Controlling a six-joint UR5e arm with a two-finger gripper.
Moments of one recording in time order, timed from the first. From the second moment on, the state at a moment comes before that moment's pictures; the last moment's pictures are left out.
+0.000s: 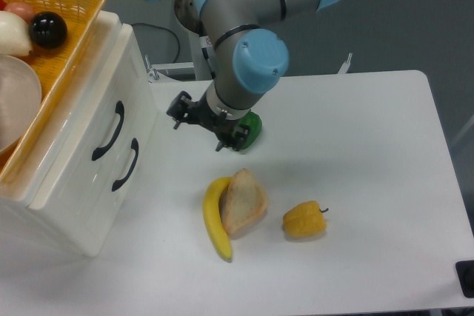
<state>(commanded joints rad) 2.40 -1.80 -1.56 -1.61 1.18 0.76</state>
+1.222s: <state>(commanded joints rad) 2.36 -1.80 -1.57 -1.62 1.07 0.76</state>
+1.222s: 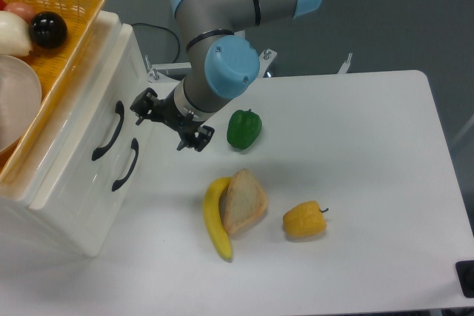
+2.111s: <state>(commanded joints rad) 2.32 -1.81 -1.58 -1.62 1.07 0.74</state>
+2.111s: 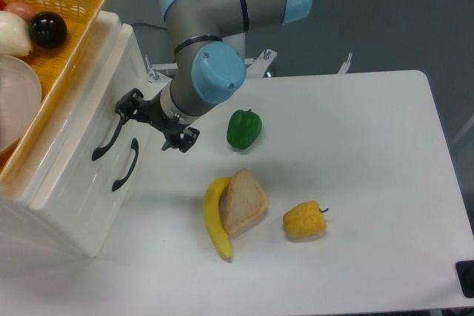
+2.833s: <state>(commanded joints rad) 2.30 -1.82 -1.58 -1.62 1.06 0.74</state>
